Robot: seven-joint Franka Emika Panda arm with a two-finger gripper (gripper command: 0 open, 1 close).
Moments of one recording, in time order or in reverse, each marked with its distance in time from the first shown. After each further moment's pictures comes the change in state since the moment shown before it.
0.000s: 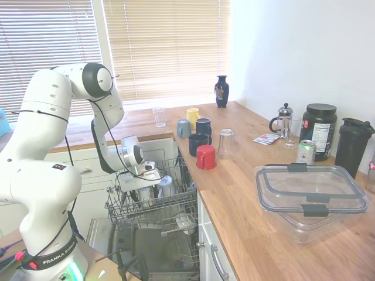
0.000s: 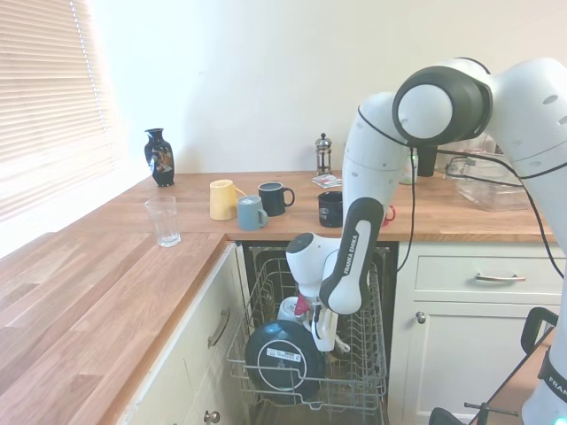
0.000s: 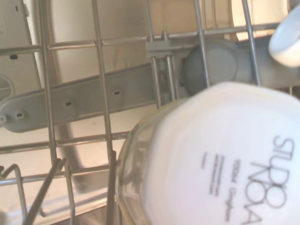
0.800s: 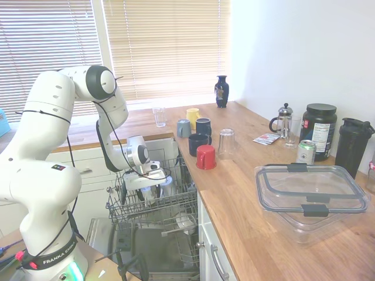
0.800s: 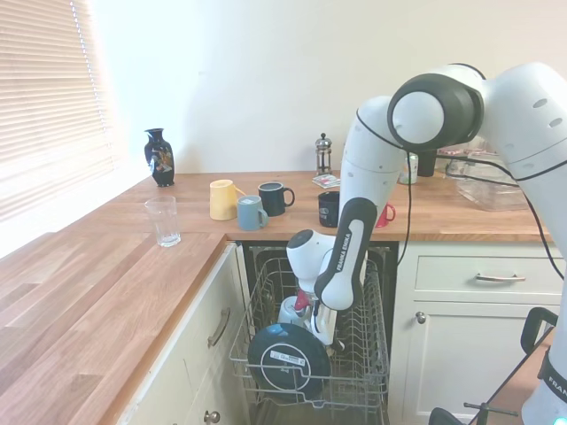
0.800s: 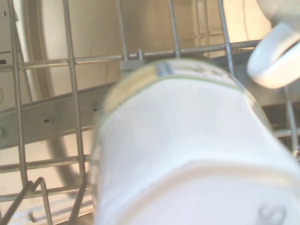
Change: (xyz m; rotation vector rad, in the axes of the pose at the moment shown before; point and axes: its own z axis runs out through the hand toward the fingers) arm 0.018 0.011 0.008 0.017 -0.022 0.006
